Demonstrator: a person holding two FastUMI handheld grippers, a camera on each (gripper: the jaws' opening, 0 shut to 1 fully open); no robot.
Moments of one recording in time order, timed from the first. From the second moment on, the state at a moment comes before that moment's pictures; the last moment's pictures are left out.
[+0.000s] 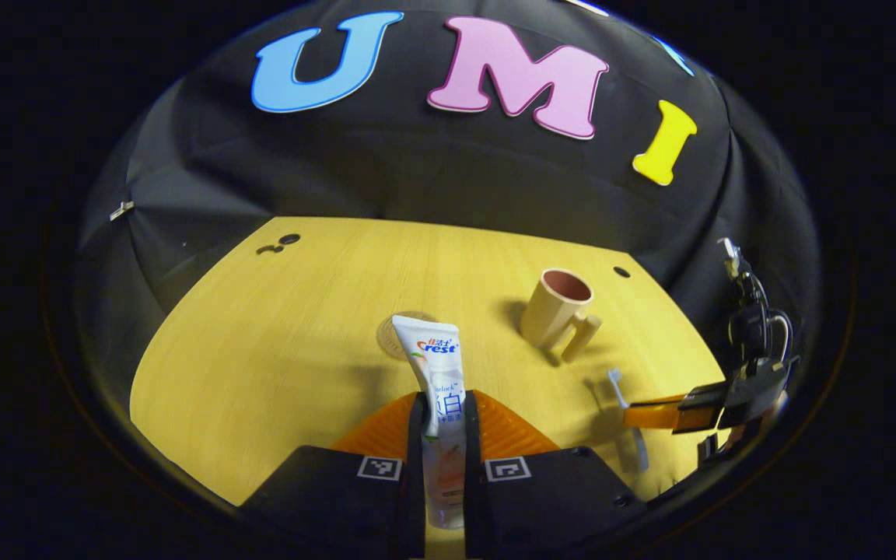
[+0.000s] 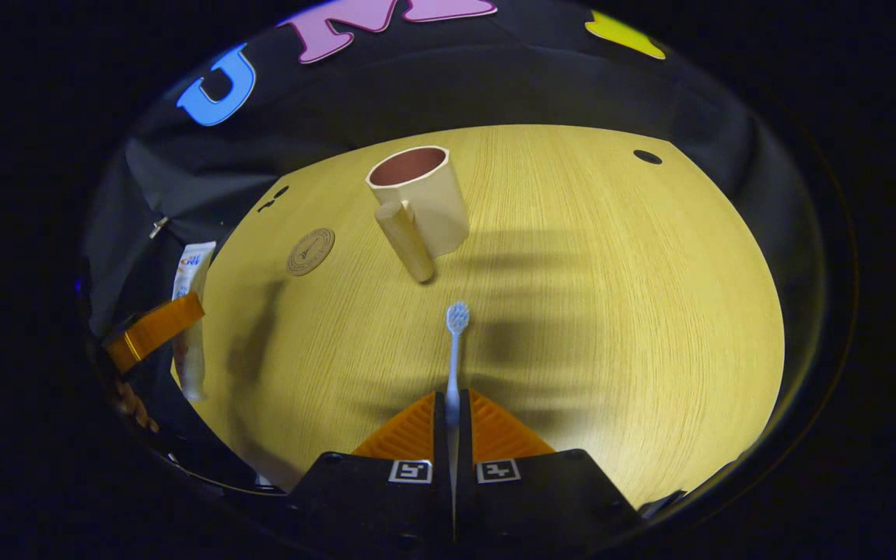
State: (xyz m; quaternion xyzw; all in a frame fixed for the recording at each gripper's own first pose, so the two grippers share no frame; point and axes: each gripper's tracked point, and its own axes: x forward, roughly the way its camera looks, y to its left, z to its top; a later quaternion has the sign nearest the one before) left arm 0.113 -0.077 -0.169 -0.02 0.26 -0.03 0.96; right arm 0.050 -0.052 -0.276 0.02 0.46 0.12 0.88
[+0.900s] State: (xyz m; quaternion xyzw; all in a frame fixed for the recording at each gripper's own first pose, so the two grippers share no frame) left arm 0.302 -0.241 -0.064 -0.02 0.07 -0.18 0.98; right arm 0.043 -0.126 -0.253 0.07 0.47 0.08 0.88
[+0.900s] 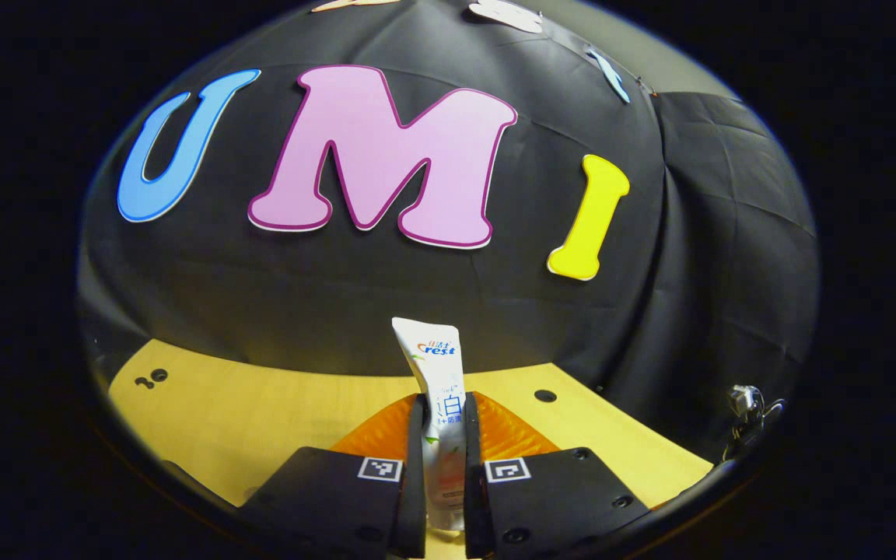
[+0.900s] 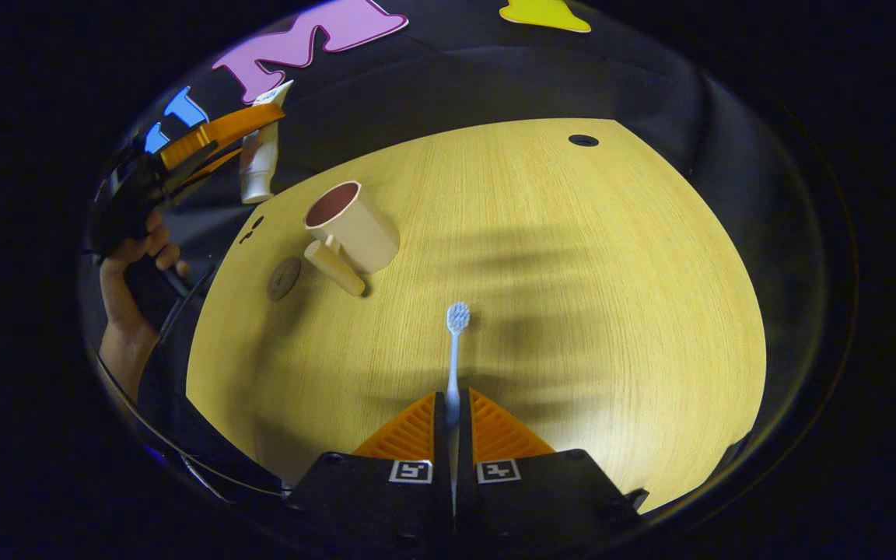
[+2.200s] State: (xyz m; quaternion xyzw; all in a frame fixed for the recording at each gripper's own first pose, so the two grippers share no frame) left arm 0.272 -0.198 -0.133 0.05 0.08 -0.12 0.99; right arm 0.078 -0.131 -0.230 0.08 0.43 0.09 0.89
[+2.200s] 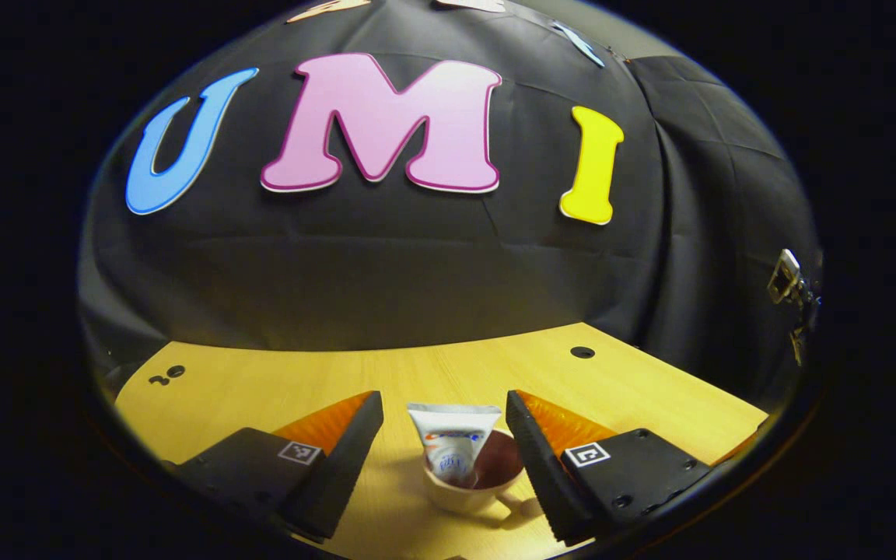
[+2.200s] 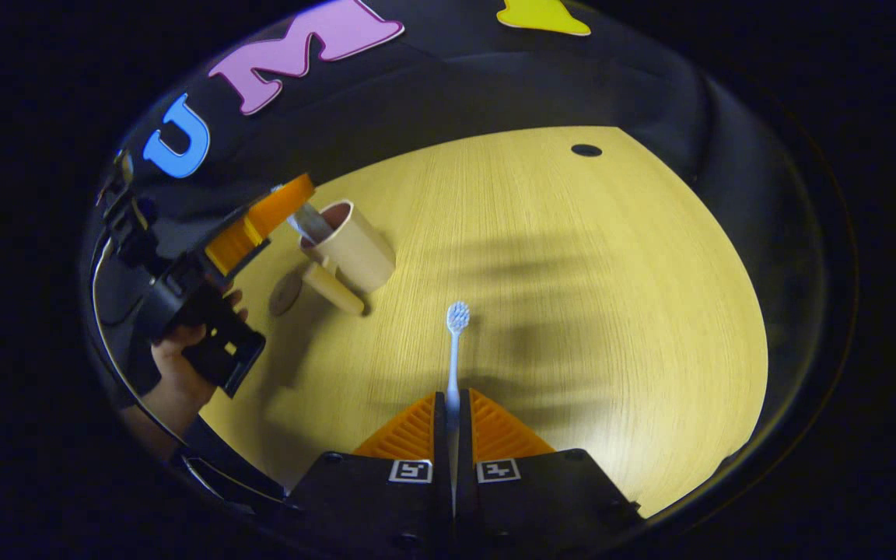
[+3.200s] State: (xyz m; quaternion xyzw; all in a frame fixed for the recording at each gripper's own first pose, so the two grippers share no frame) left arm 0.089 -0.097 -0.168 0.00 0.22 0.01 0.98; right arm 0.246 -0.023 -0.082 0.11 0.19 0.20 0.96
